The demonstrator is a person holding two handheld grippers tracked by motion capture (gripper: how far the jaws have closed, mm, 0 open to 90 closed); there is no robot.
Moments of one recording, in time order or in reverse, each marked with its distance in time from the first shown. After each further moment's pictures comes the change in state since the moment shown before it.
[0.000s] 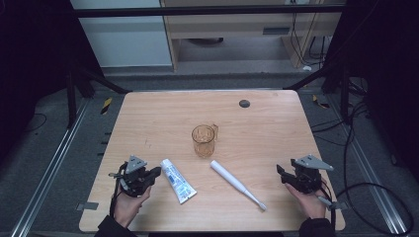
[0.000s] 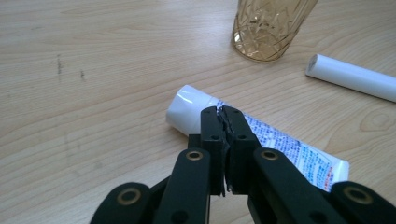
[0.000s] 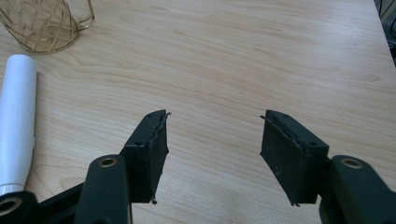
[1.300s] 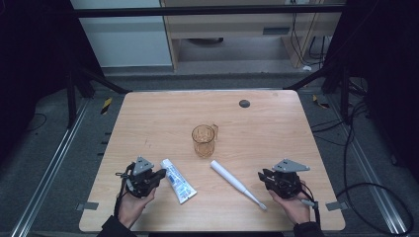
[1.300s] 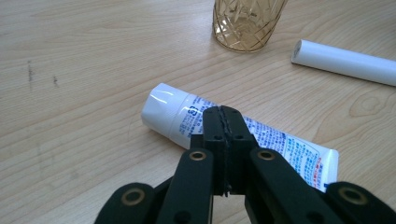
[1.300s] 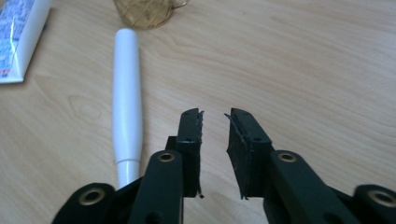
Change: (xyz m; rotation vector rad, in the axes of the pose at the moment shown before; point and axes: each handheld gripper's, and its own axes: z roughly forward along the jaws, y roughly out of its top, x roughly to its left) left arm -0.007 -0.002 0.006 0.028 -0.016 0.065; right arm 0.055 0.006 0.006 0.088 0.212 -0.111
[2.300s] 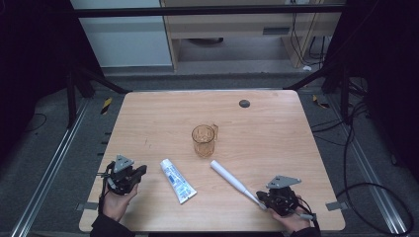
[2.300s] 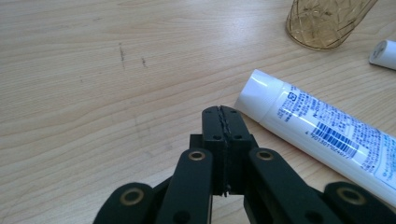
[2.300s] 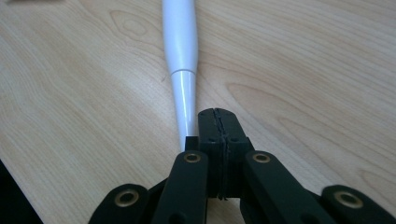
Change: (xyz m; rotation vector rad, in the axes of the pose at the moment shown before) left arm 0.047 -0.014 -0.013 -0.008 0.120 -0.061; right arm 0.020 -0.032 0.000 0.165 0.112 -0.030
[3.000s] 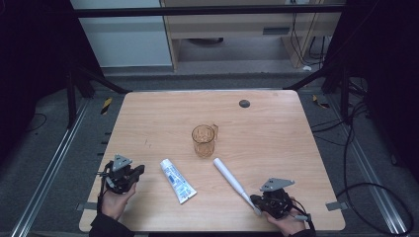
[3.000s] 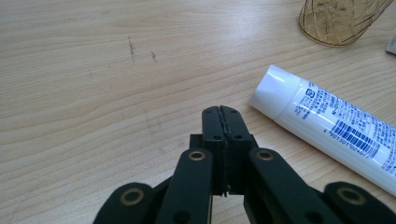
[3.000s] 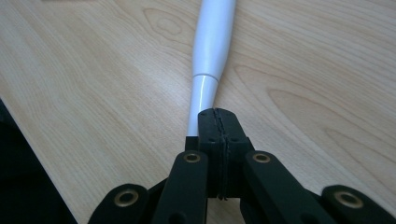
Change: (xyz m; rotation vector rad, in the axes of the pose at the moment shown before) left arm 0.007 -0.002 0.003 0.014 0.010 -0.010; right arm 0.014 0.003 0.007 0.010 0.065 -0.025
